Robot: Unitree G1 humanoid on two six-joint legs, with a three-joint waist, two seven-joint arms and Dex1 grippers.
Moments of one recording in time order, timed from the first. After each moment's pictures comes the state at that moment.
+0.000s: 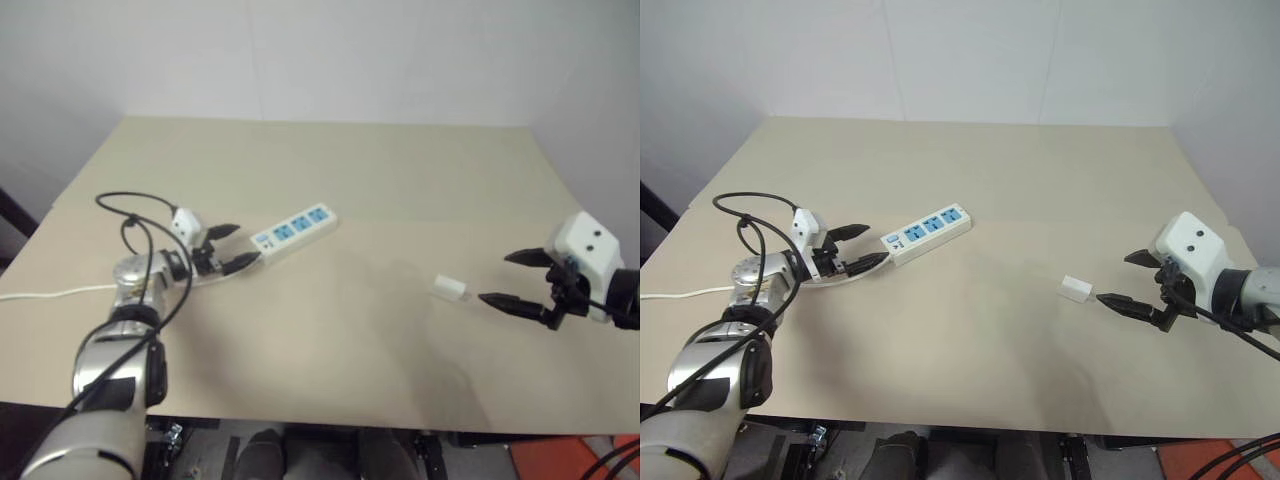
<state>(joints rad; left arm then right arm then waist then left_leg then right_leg) -0.90 0.50 0.17 1.31 -0.13 -0.45 -1.19 -0.06 -1.11 -0.38 -0.39 0.42 0.70 1.01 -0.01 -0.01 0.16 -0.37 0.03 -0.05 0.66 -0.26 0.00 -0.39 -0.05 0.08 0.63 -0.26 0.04</state>
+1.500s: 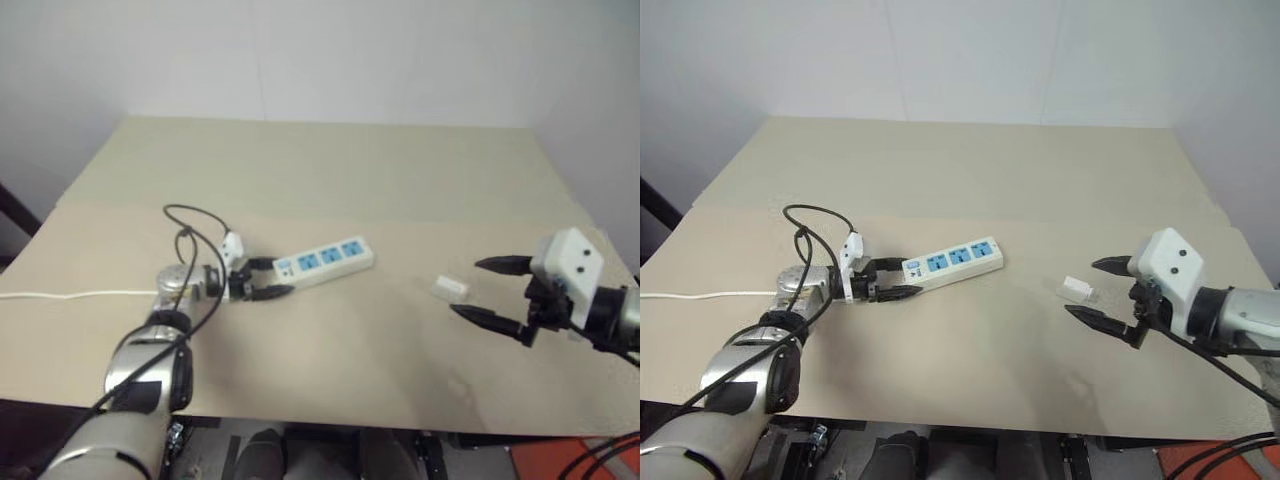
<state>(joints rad) -0.86 0.37 0.16 1.26 -0.05 -0.42 -1.45 -0.01 -0.98 -0.39 -0.58 0.51 0.66 0.95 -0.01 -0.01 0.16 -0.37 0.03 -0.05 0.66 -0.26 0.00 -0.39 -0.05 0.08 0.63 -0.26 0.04</state>
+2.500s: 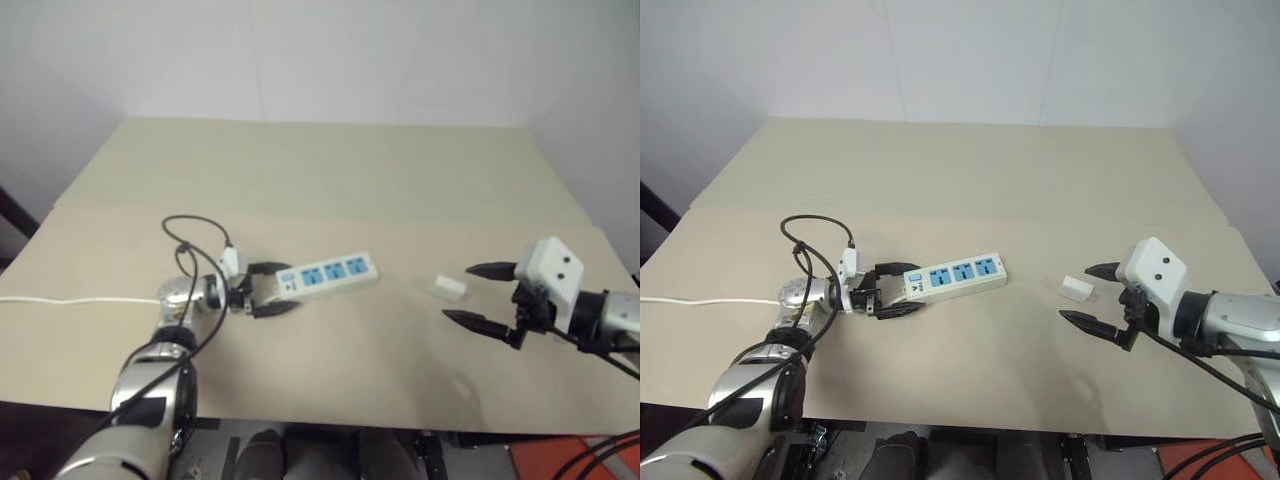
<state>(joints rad) -0.78 0.34 0.17 1.23 -0.16 -0.56 -1.54 0.01 -0.98 -0.36 -0.54 0.48 0.61 0.95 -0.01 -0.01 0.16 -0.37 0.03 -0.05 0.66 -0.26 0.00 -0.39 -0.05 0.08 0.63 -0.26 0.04</state>
